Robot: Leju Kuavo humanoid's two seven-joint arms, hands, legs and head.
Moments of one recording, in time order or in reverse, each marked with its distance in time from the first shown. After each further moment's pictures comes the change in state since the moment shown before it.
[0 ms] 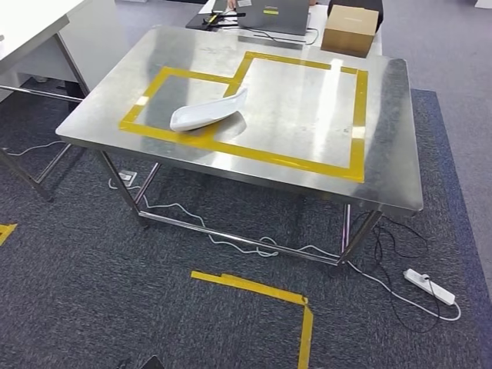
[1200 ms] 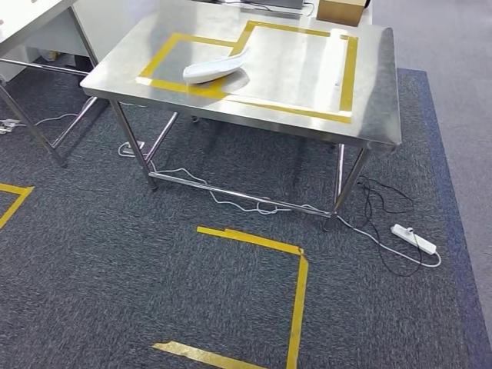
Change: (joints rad) left arm 0.016 -0.054 0.108 0.112 0.010 -0.031 0.051; right arm 0.018 0.003 -0.188 0.041 0.000 0.030 -0.021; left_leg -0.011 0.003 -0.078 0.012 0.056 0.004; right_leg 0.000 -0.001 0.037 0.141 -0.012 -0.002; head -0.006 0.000
